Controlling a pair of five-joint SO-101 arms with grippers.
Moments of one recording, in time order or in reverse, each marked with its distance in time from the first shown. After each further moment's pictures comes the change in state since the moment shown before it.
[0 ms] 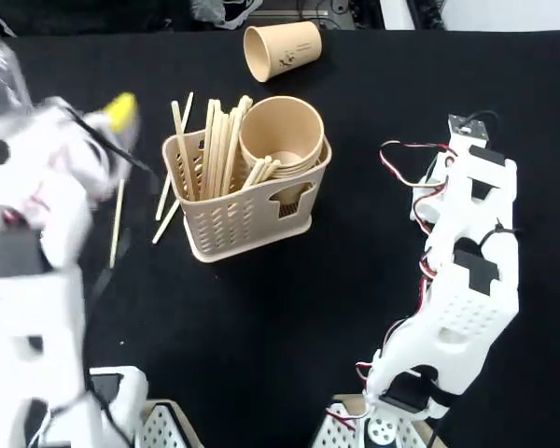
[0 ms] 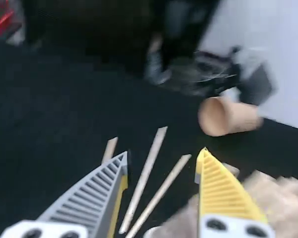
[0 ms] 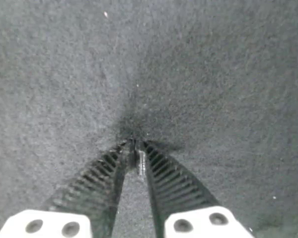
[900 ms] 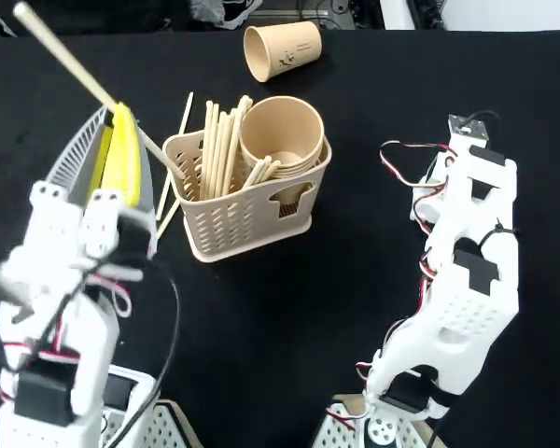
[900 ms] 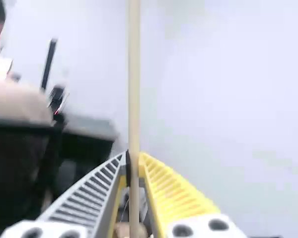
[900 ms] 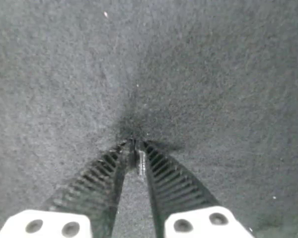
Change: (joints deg) left arm 20.4 -46.6 41.8 -43.7 -1.4; right arm 0.0 0.0 0.0 0.0 0.0
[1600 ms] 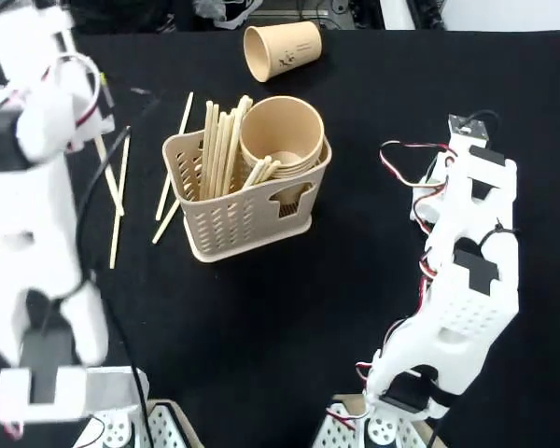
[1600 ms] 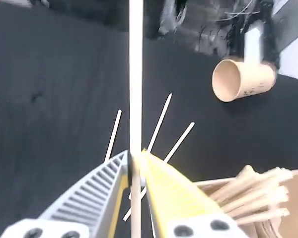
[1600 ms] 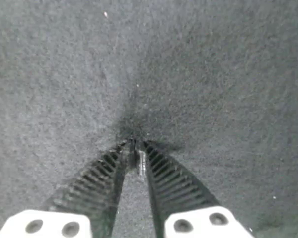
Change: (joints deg) left arm -16.6 72.0 -89.5 73.9 -1.4; right arm 0.0 0.0 0.0 0.0 0.0
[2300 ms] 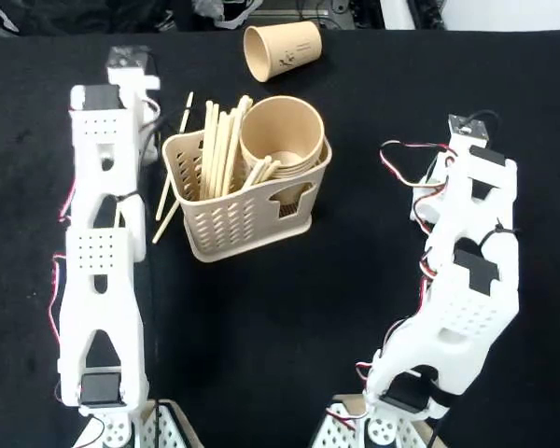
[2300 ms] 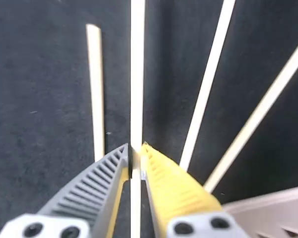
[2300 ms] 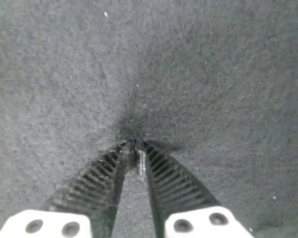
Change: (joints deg) left arm -0.1 74.0 -45.2 6.5 -12.3; right arm 0.0 0.0 0.0 0.0 0.0
